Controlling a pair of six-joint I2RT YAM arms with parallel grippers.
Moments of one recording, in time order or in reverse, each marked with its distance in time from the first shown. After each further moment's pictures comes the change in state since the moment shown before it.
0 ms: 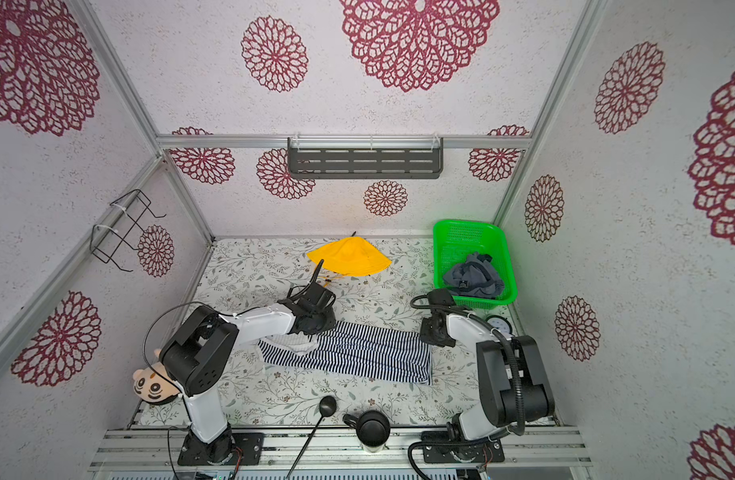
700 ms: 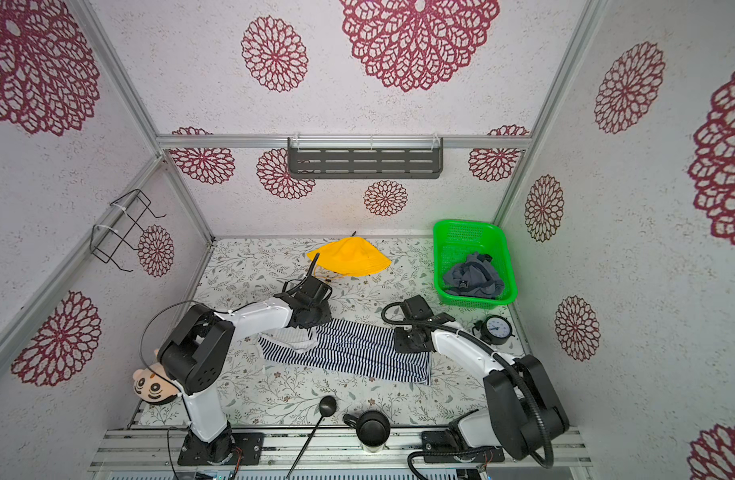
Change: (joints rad) left arm 0.017 -0.067 0.048 -0.122 -0.077 0.039; right arm 0.294 -0.126 -0.053 -0.026 -0.159 0.025
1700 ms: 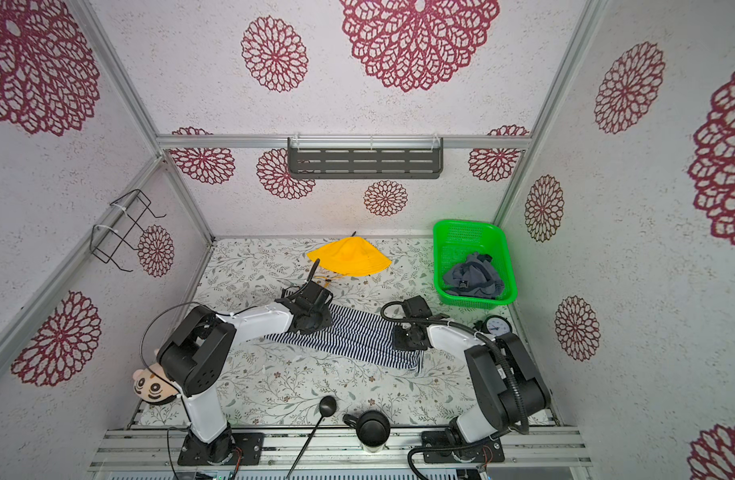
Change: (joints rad) left arm 0.018 0.088 -0.004 0.093 0.024 -0.107; right arm -0.039 0.142 -0.013 0.230 -0.073 0.005
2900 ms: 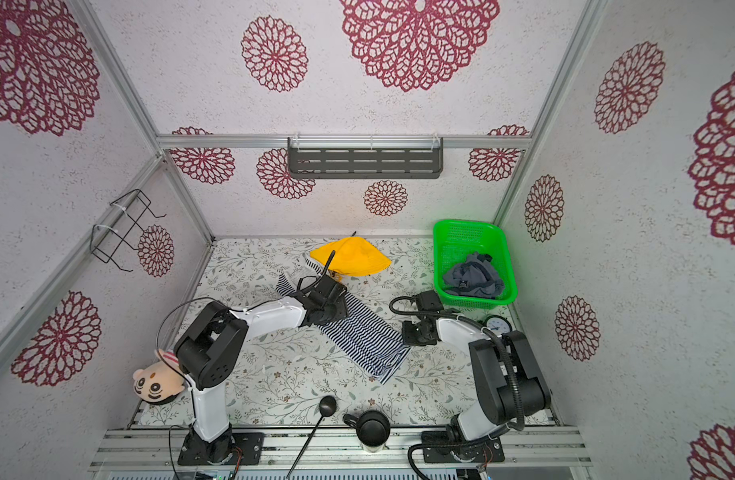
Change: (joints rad) left arm -0.068 0.079 0.112 0.000 -0.029 0.074; right arm -0.133 0.004 0.015 -0.045 -0.057 -0.146
